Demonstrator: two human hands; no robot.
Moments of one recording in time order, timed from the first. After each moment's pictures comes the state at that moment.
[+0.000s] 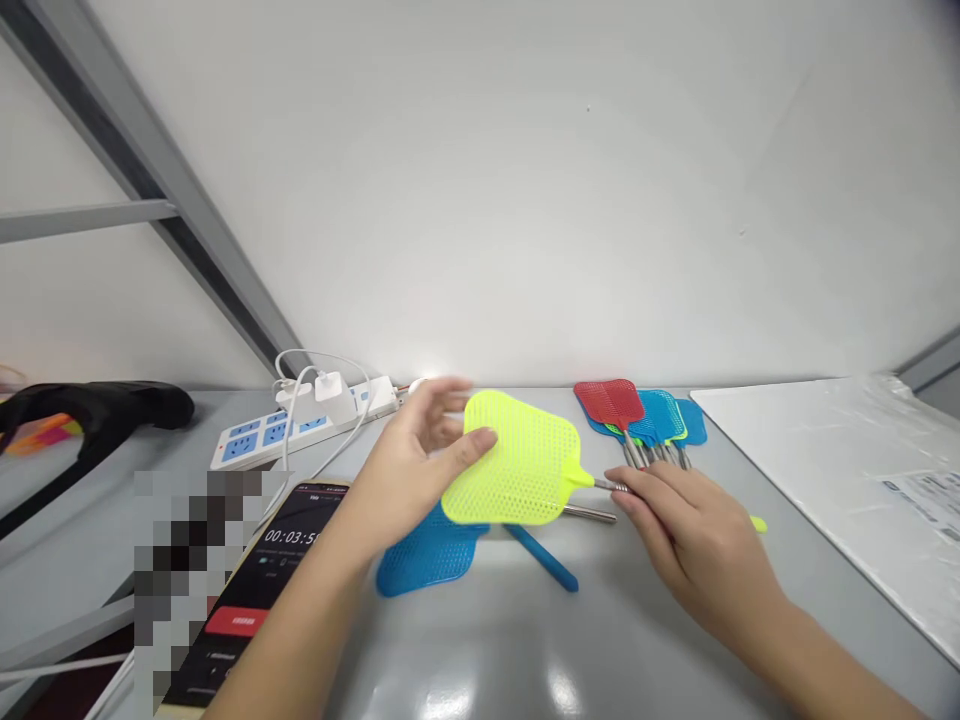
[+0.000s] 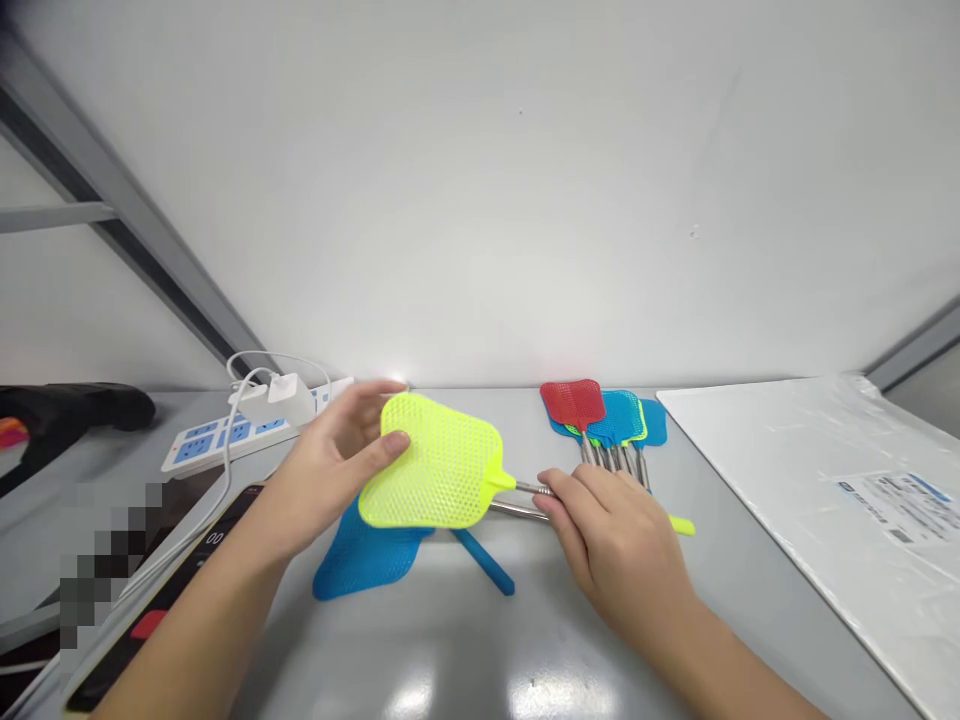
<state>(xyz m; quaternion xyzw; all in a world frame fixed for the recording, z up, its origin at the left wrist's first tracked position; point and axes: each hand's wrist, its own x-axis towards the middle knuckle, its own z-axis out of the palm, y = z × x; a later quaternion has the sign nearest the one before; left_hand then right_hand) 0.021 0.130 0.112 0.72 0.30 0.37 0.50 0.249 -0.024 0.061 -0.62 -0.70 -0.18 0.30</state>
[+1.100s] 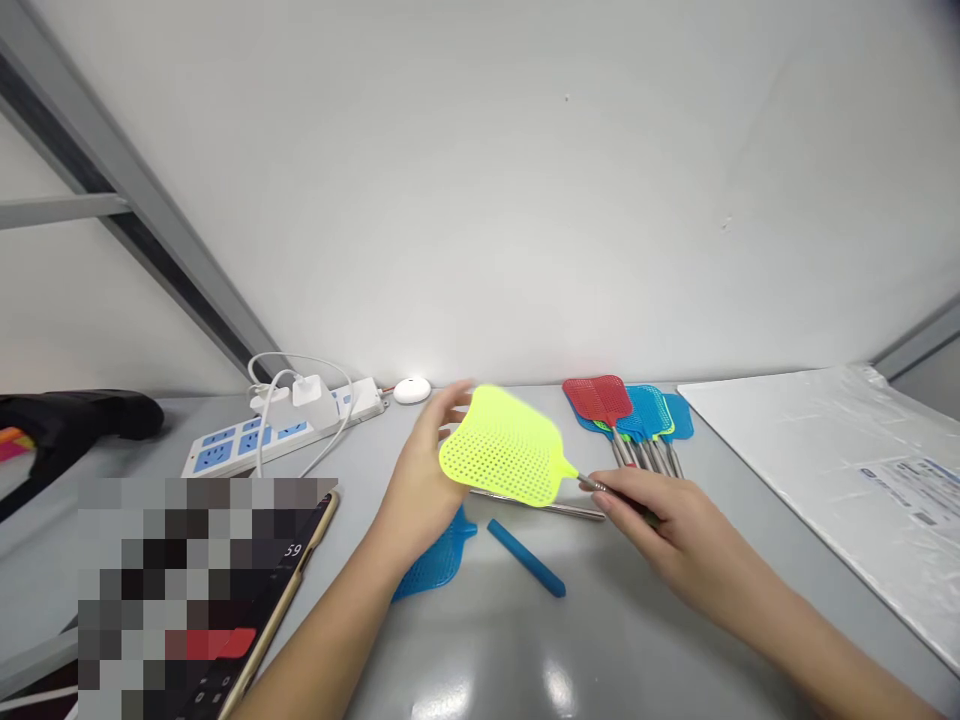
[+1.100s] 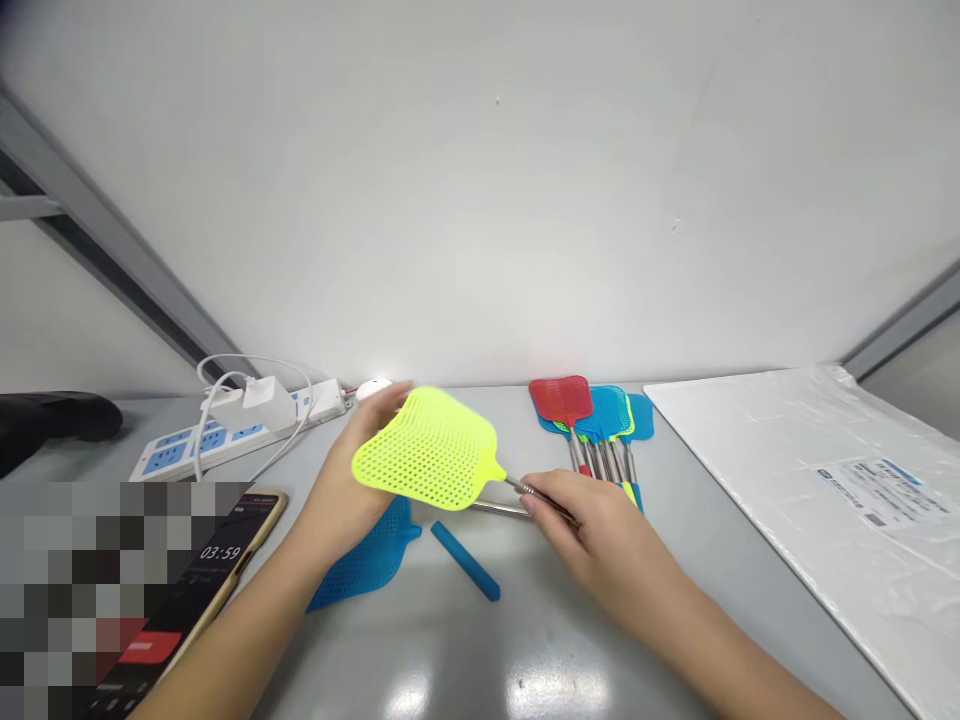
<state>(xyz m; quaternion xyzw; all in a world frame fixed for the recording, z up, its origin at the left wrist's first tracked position) 0.046 0.131 0.077 0.71 0.34 0.40 0.48 0.254 -0.022 0.078 -0.68 -0.64 0.19 0.29</state>
